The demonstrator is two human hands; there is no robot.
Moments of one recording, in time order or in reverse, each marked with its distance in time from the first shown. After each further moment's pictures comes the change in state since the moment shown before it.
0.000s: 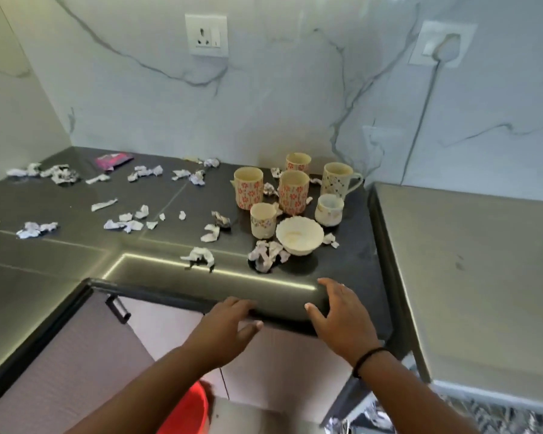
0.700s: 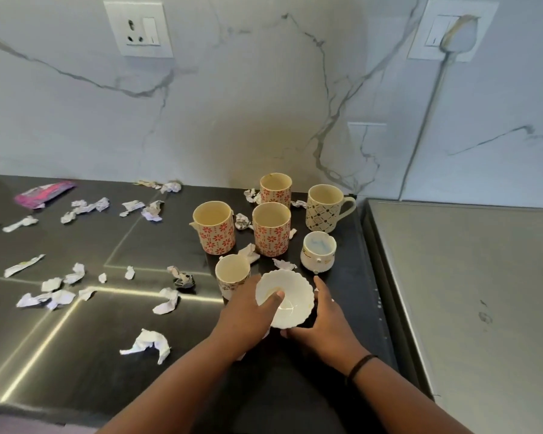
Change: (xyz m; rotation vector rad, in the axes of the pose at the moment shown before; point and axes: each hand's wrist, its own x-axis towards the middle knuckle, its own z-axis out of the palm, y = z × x) left_hand 0.184 0.067 -0.038 -0.472 -0.007 -0.279; right_hand 0.147 0.024 0.010 0.454 -0.217 0.267
